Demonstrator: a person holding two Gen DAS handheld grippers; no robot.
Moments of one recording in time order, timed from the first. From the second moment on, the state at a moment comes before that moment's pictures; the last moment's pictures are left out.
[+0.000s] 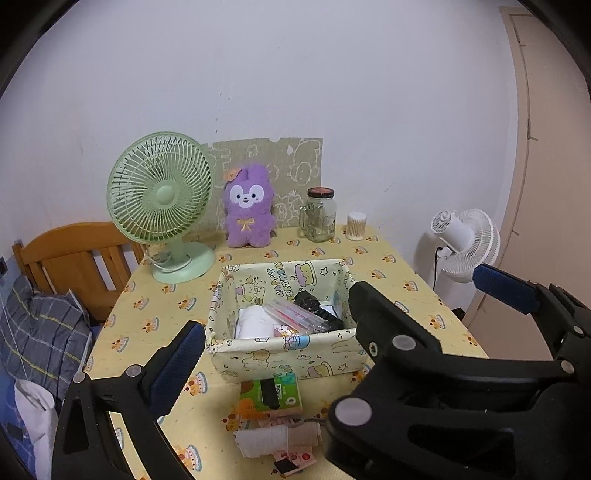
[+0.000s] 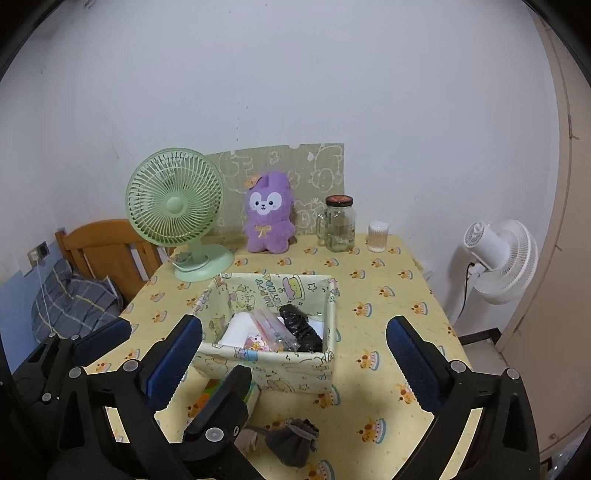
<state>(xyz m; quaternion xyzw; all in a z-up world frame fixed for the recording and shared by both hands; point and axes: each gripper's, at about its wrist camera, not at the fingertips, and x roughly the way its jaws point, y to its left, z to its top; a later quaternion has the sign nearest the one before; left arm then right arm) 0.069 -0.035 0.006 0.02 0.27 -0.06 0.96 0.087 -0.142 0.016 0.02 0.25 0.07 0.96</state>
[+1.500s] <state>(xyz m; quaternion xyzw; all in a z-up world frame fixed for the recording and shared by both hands) 0.038 -0.020 -0.075 0.00 0.30 -0.05 0.95 0.051 -0.128 -0.060 0.01 0.25 0.04 0.97</state>
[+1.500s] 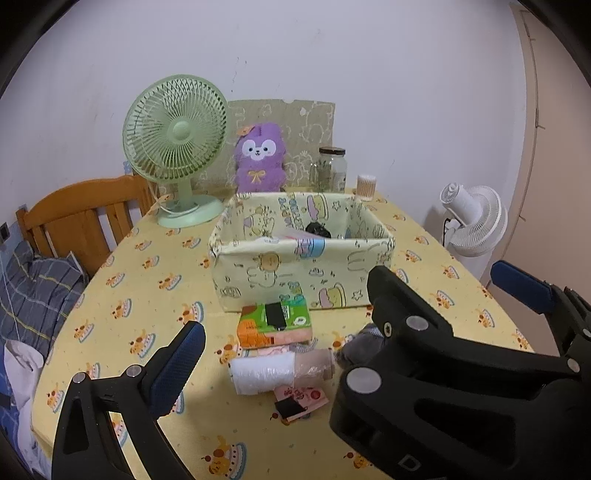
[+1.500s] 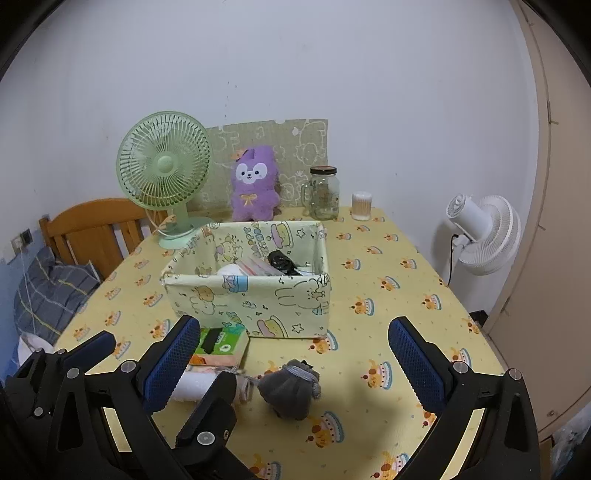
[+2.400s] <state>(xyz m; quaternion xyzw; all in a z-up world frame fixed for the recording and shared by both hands) 0.052 -0.008 -0.148 -0.03 0.36 -0.02 0.93 0.063 -0.120 -0.128 -0.01 0.30 0.05 0.95</state>
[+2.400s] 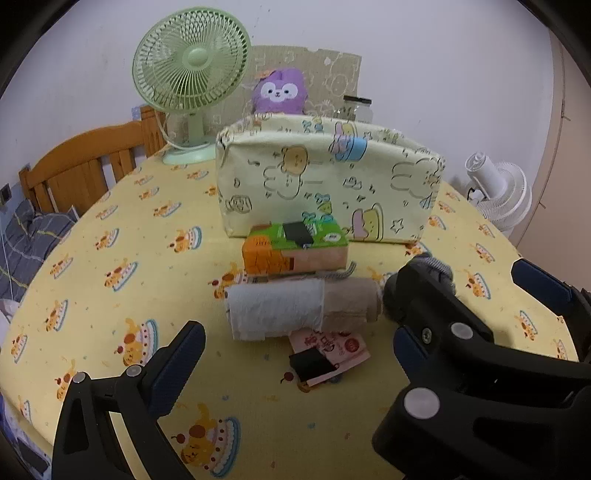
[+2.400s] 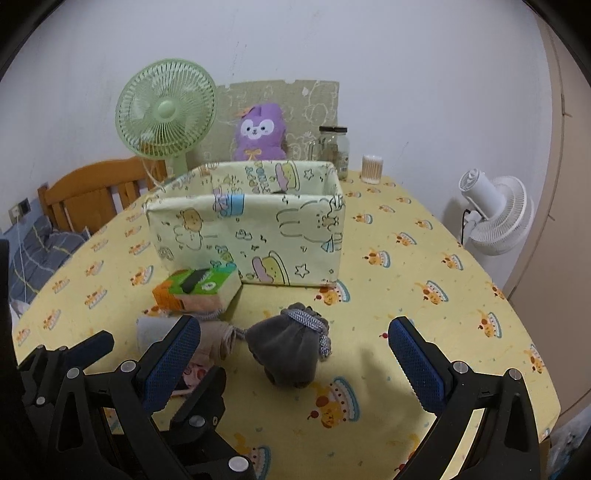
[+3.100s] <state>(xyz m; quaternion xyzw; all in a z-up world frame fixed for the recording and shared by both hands) 0.064 -0.012 -0.158 -0.02 0.38 -0.01 0.92 0.080 -0.122 -0.143 -0.01 0.33 0.05 0.94</state>
